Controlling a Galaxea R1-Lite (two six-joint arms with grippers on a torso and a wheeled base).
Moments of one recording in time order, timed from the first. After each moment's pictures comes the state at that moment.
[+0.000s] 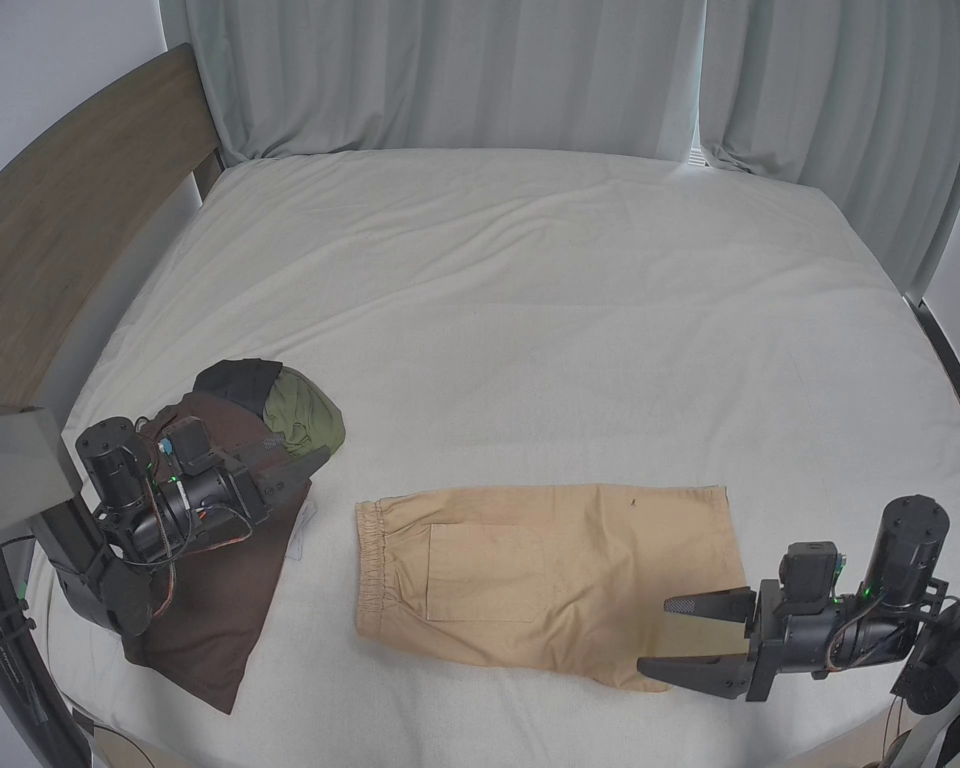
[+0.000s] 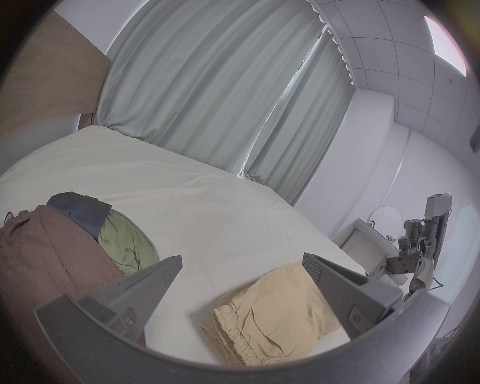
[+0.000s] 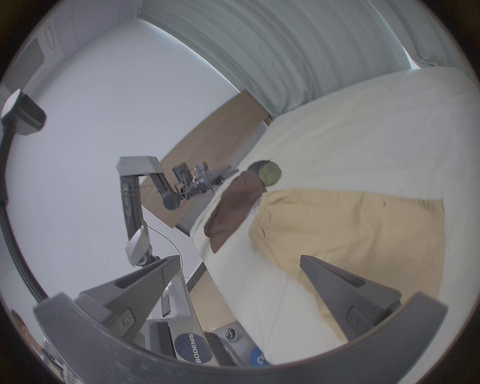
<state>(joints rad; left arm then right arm) -0.06 2.04 -0.44 -1.55 -0.65 -0.27 0.55 1.61 -0.09 -1.19 0.54 0.30</state>
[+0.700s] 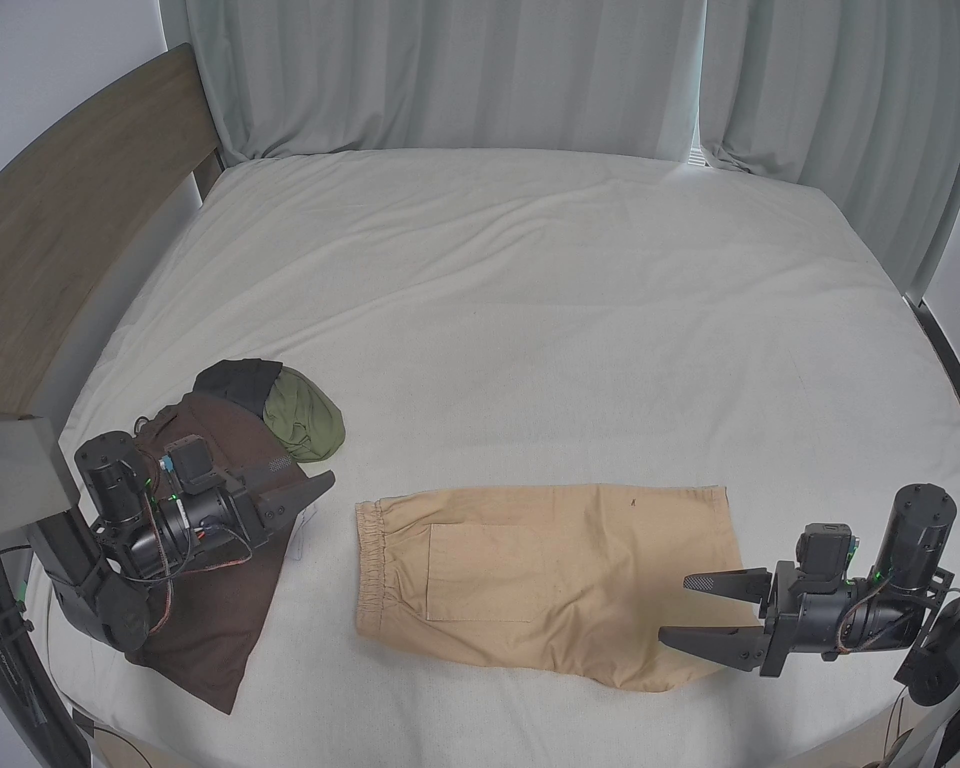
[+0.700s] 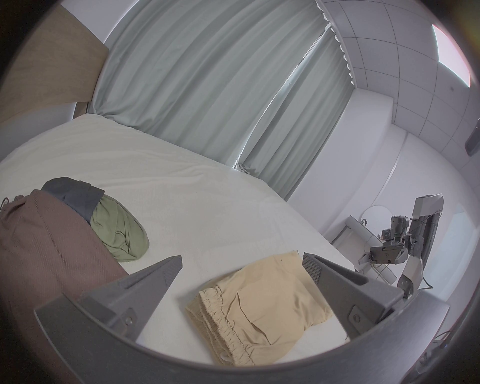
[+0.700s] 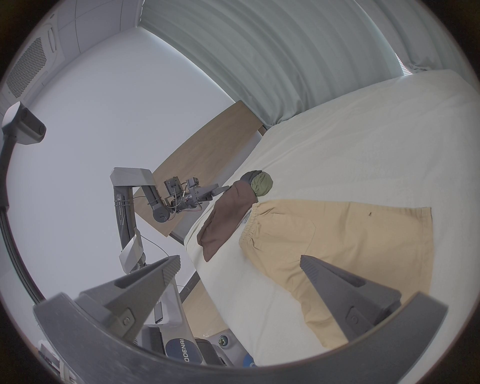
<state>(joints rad) -0.06 2.02 -0.38 -1.55 -0.70 -0.27 0.45 1.62 -0.08 -1.24 0.59 0.30</state>
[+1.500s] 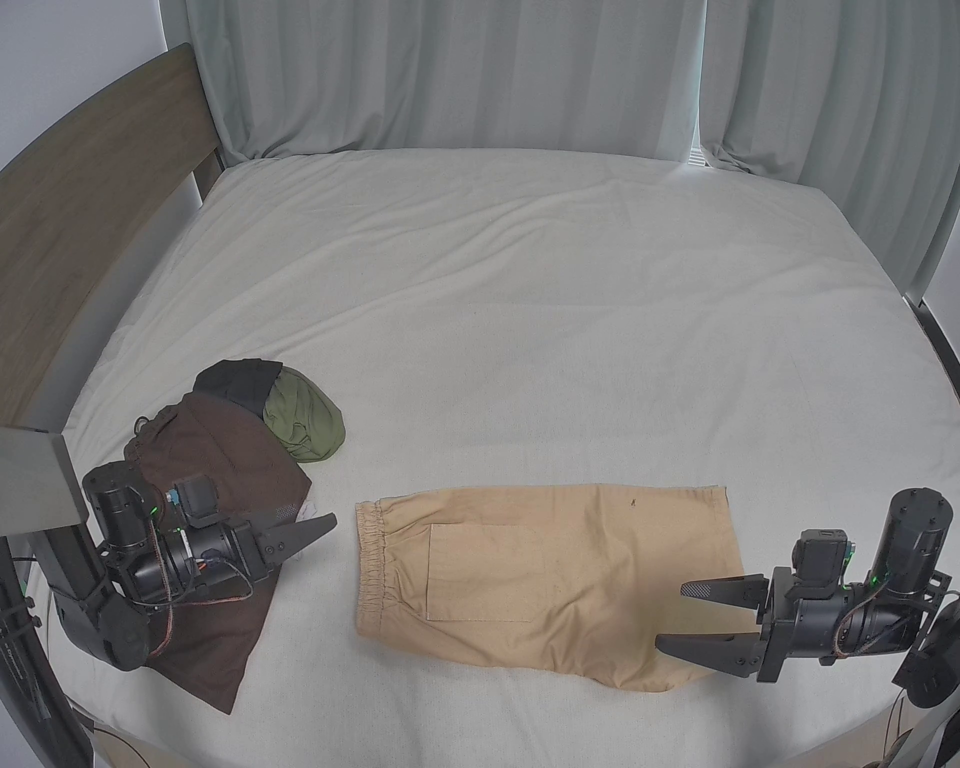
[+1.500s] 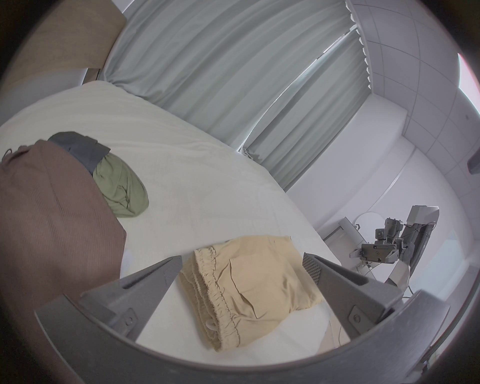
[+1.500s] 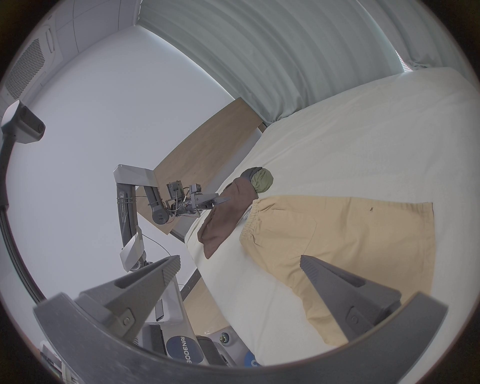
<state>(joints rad) -0.05 2.07 -0.29 -1.55 -0.75 -0.33 0.46 1.63 -0.07 -1.24 0.59 0.30</state>
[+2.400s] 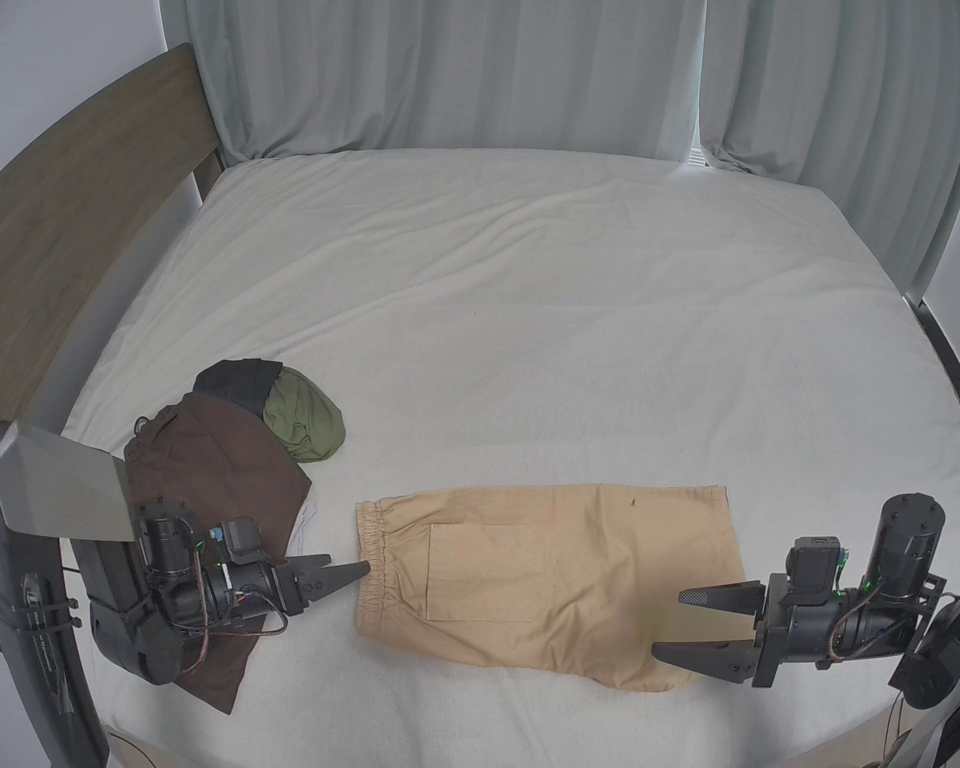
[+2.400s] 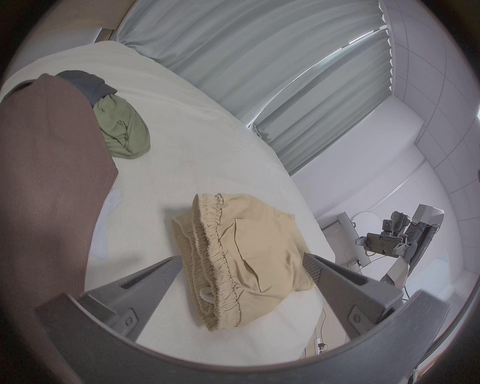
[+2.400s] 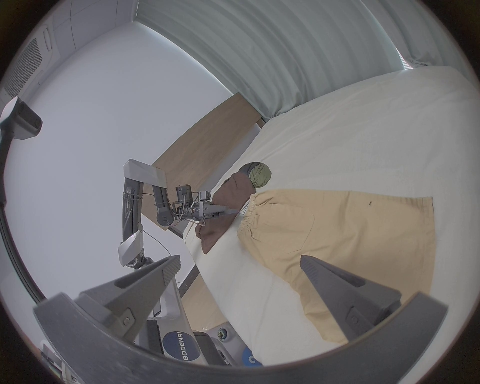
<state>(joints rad) -0.12 2.24 -0.29 -1.55 -0.73 -0.34 0.46 1.66 -0.06 -1.24 0.59 0.27</state>
